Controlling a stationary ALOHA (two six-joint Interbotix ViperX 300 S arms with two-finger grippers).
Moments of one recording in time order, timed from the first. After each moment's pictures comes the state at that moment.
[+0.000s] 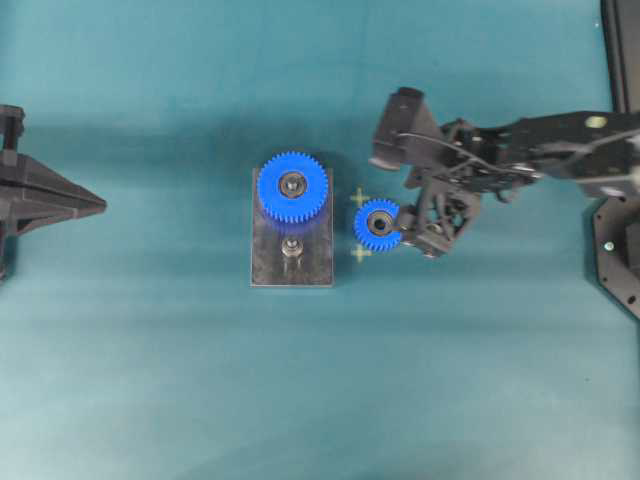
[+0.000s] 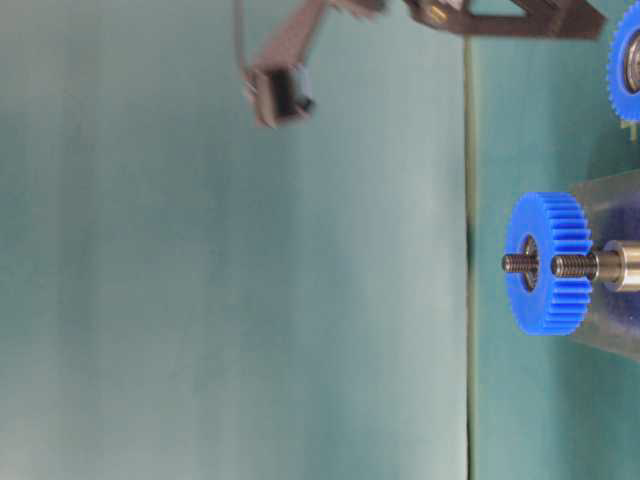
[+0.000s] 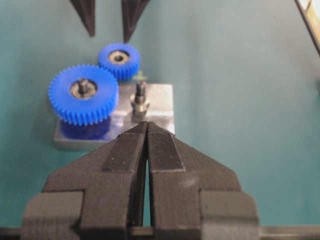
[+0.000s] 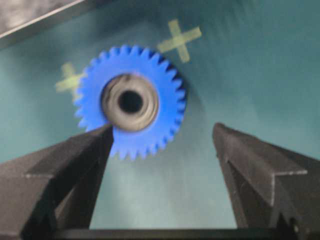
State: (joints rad) left arm -0.02 -0.99 1.13 0.01 0.14 -0.05; right arm -0.16 -0.02 0.74 0.13 0.43 0.13
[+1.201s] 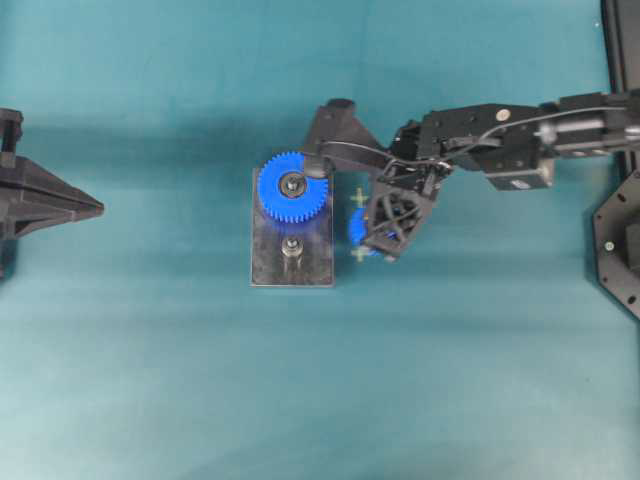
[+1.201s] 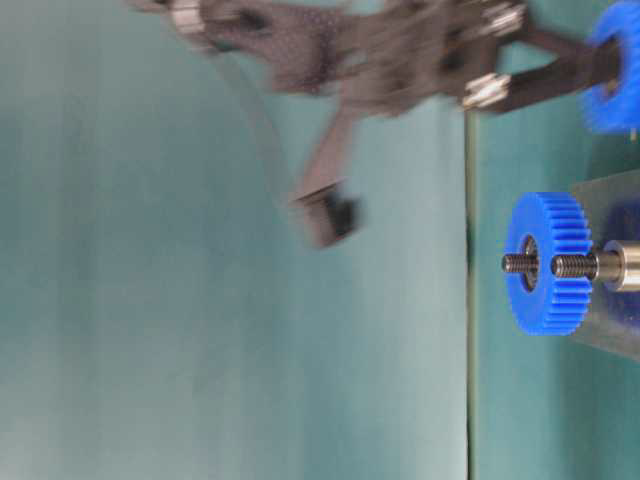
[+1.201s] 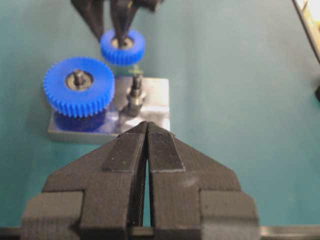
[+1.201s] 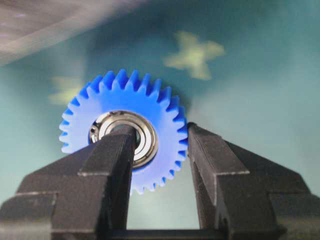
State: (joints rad) left arm -0.02 -1.00 1.15 0.01 0.15 -0.09; right arm -0.12 0.11 0.43 0.10 0.82 0.18
